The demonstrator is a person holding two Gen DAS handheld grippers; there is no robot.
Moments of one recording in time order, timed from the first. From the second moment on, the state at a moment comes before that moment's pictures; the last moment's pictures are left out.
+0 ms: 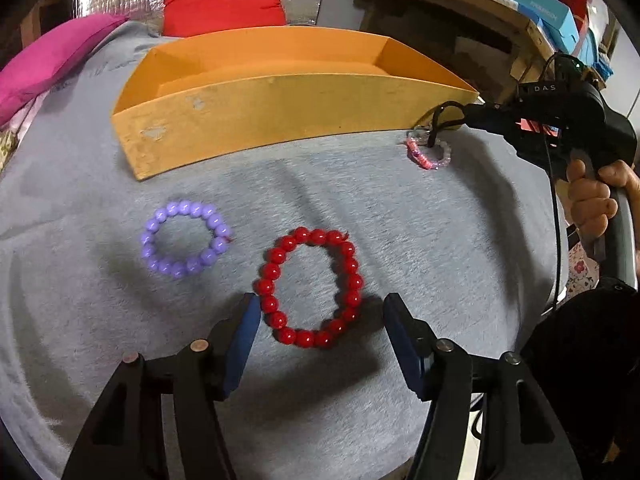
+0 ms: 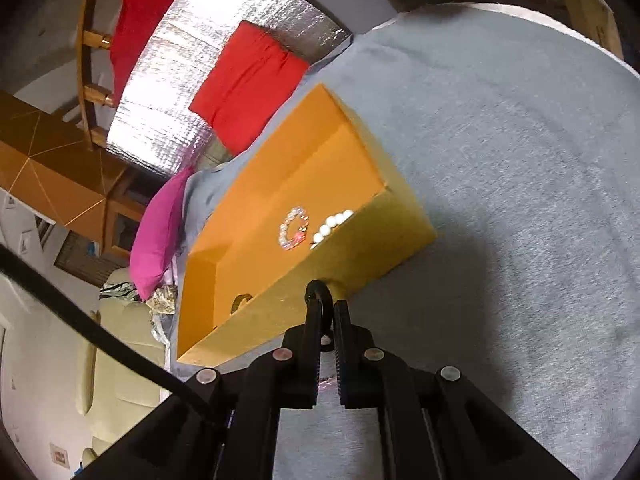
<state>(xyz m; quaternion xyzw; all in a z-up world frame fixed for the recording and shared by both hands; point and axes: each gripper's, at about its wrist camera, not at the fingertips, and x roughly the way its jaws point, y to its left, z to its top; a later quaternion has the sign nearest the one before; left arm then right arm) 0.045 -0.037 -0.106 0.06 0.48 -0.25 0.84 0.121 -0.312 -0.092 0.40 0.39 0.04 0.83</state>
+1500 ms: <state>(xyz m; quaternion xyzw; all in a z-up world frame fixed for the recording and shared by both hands) 0.058 -0.056 -0.098 0.05 0.47 -0.24 0.84 0.144 -0.291 -0.108 0.34 0.44 -0.02 0.83</state>
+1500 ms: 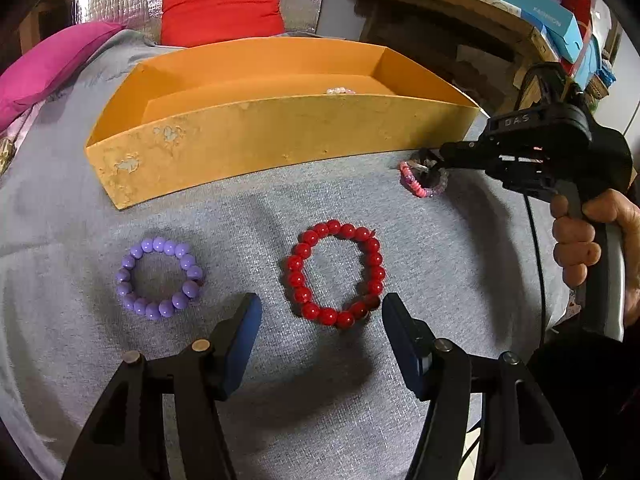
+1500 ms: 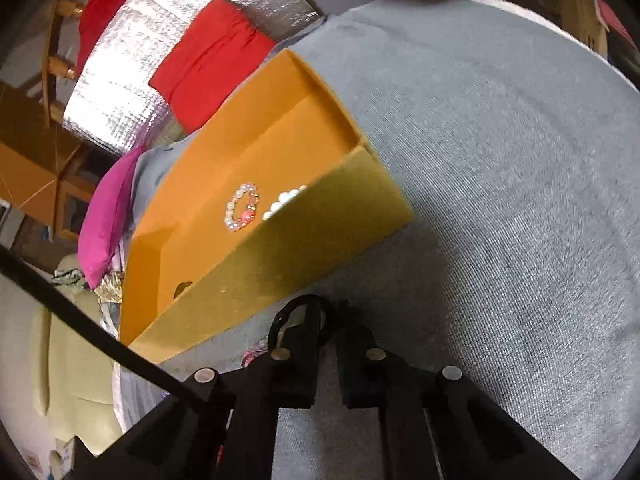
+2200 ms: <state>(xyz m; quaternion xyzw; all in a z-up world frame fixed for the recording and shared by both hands) 0.056 -0.075 -0.102 0.07 0.46 -0.26 0.85 0.136 -0.309 -0.122 0.44 0.45 0.02 0.78</state>
